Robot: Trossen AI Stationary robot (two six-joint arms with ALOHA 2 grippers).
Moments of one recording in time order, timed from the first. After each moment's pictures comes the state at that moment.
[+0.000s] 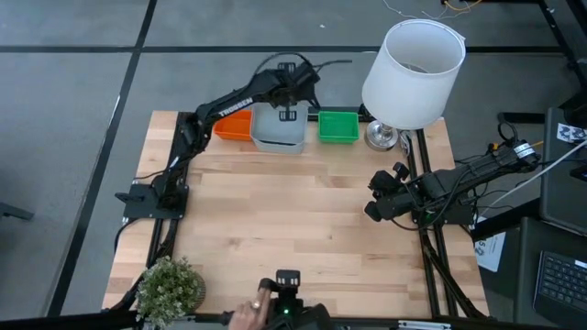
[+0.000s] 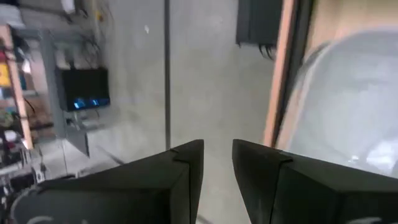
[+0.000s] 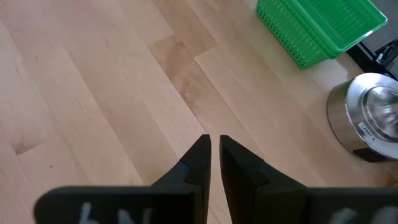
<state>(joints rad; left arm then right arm) 0.52 2.23 2.36 -1.08 -0.59 0.66 0.37 1.05 0.78 -0.95 0.63 0.83</state>
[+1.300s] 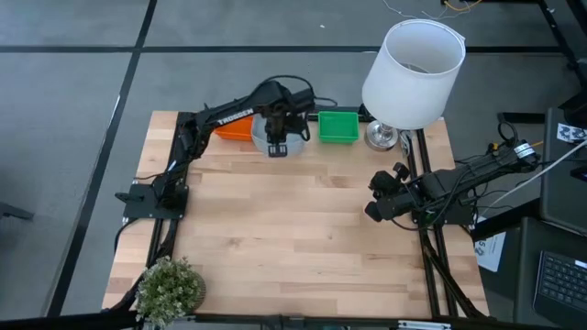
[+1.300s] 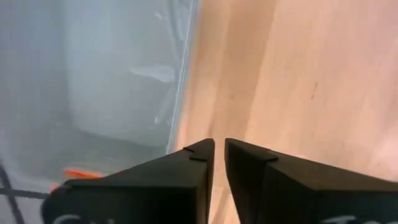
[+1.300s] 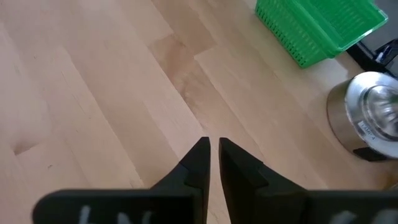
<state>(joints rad) 0.42 2.18 2.29 -1.57 -0.09 0.28 0.37 1.05 0.78 -0.96 0.62 0.83</state>
